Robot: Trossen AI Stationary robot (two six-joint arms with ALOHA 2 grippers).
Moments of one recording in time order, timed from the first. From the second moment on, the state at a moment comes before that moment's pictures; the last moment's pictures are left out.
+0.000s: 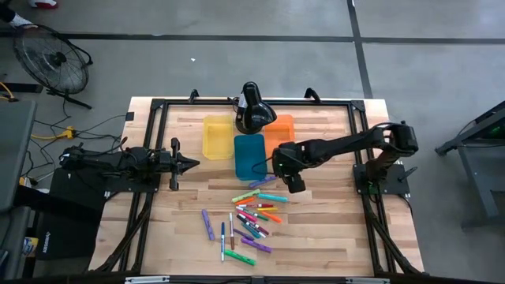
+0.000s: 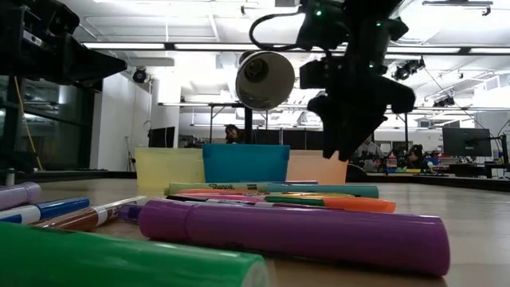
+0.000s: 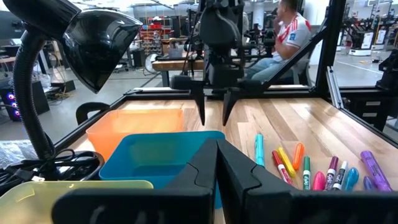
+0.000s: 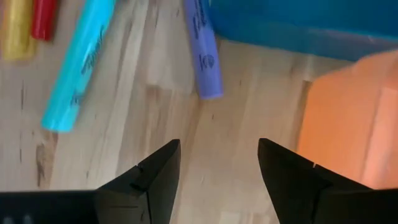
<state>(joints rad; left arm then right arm) -0.15 0.01 0.04 0.00 -0.24 0.05 -0.02 1.69 1.06 -0.61 0.04 -0.23</state>
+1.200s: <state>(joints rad) -0.15 0.01 0.04 0.00 -0.24 0.05 -0.02 1.83 1.08 -0.43 -0.01 -0.19</state>
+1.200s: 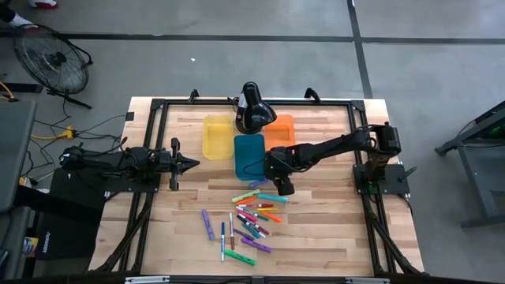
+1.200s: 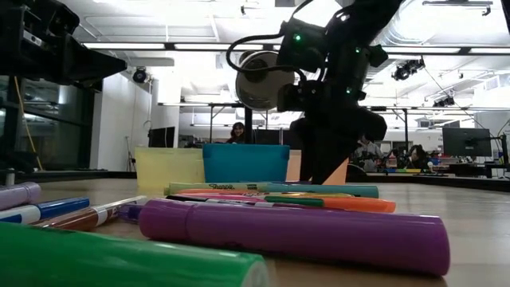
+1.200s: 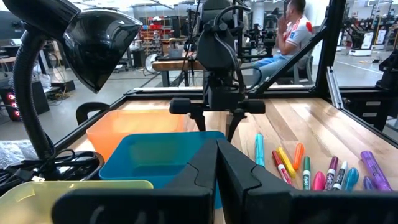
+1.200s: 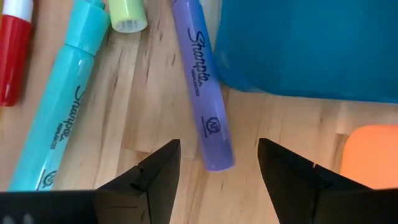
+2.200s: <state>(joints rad) -0.15 0.01 0.04 0.00 -0.24 0.05 -0.01 1.88 1.08 -0.42 -0.04 -0.15</state>
